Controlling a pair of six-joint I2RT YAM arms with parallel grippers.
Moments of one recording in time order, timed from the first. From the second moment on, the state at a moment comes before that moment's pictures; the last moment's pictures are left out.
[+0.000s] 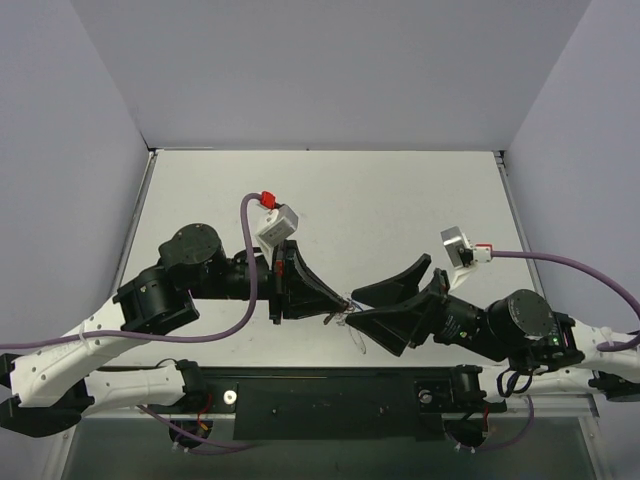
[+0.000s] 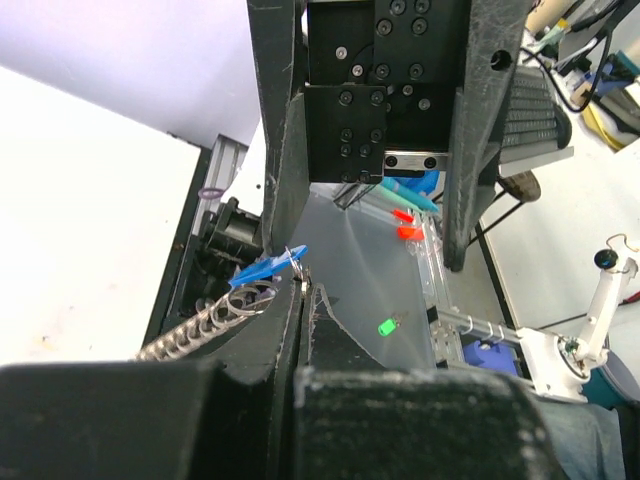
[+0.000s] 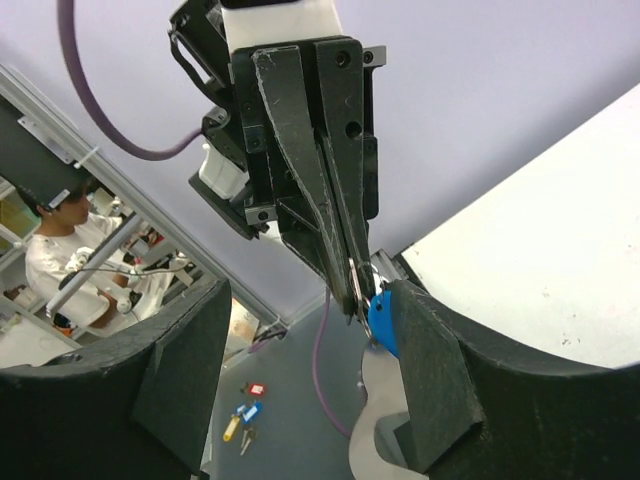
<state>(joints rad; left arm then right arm) -1.12 0.98 1.32 -0.34 0.47 -0.55 1.54 0.69 1.03 -0.12 0.33 0.57</state>
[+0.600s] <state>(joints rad) -1.12 0.97 1.31 -0.21 0.46 -0.62 1.54 0.71 1.08 -0.15 0.30 0.48</state>
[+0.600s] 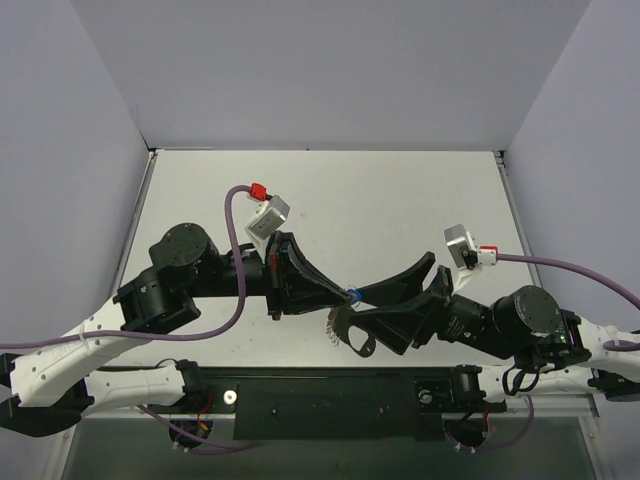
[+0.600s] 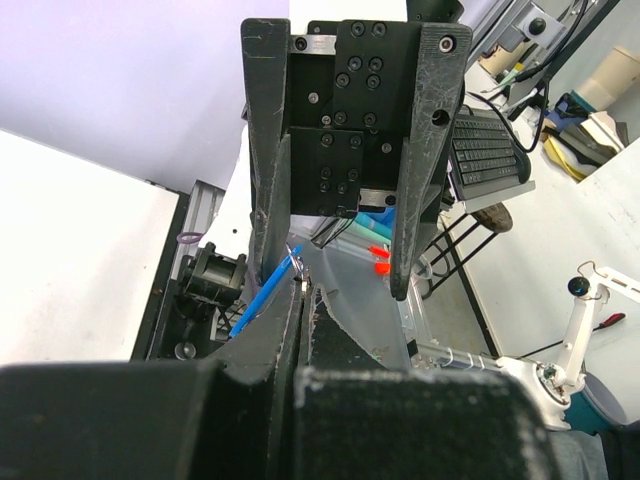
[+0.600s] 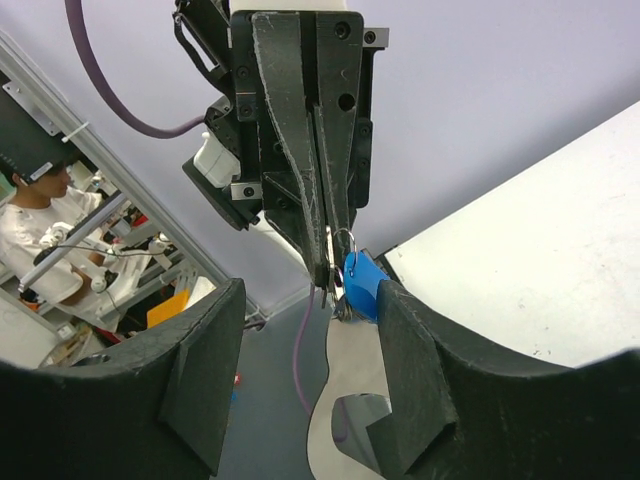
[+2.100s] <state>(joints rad) -1.12 1.01 1.31 -0.13 0.49 -0.69 1.33 0.80 1.29 -0.34 -0.06 0.37</state>
